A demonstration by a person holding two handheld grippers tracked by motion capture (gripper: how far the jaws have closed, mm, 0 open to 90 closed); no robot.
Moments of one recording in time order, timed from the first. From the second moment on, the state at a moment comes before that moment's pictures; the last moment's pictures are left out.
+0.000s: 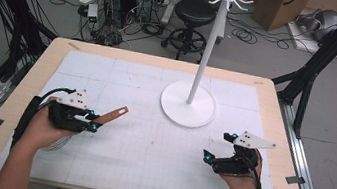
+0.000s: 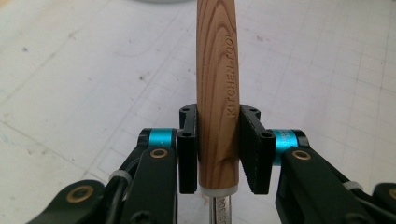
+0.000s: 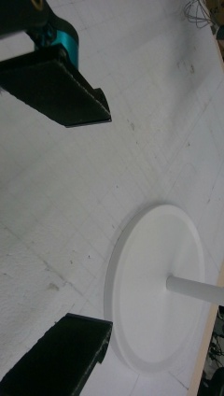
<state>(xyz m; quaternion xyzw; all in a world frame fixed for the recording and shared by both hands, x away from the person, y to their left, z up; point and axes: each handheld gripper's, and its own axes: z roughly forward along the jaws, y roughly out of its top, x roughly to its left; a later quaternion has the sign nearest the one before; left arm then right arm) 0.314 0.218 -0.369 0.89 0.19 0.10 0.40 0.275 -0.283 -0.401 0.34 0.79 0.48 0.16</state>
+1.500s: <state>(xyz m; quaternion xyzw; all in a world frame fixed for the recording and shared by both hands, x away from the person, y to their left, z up) 0.358 0.137 -0.288 0.80 0.13 0.05 0.58 0.269 -0.284 -0.407 0.34 0.80 0.47 0.16</state>
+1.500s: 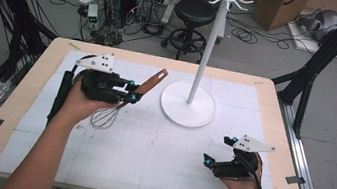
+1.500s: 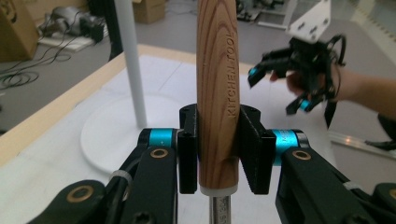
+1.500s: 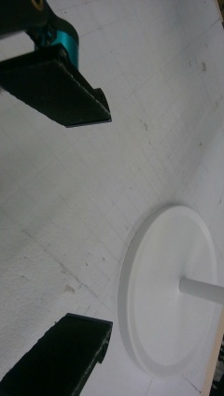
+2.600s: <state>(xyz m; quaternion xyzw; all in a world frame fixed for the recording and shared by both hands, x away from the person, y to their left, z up) 0.396 0.069 -0.192 0.78 0.09 0.08 0.62 0.273 -0.280 -0.408 0.33 0.80 0.47 0.15</state>
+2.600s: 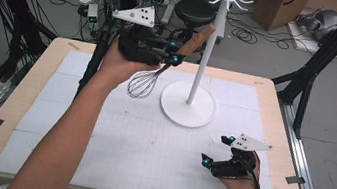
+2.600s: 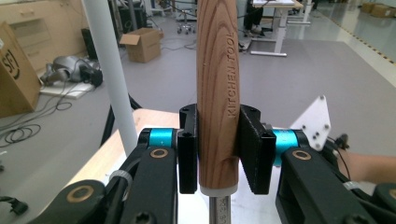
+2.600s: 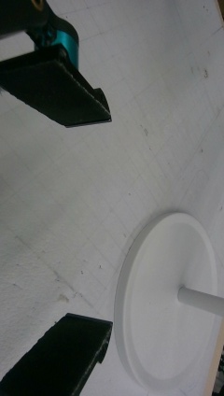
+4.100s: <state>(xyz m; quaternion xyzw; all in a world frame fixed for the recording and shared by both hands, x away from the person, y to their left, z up) 0.428 0.039 -0.161 0.80 0.14 0.14 0.57 0.273 -0.282 -0.408 0.33 0.80 0.49 0.14</state>
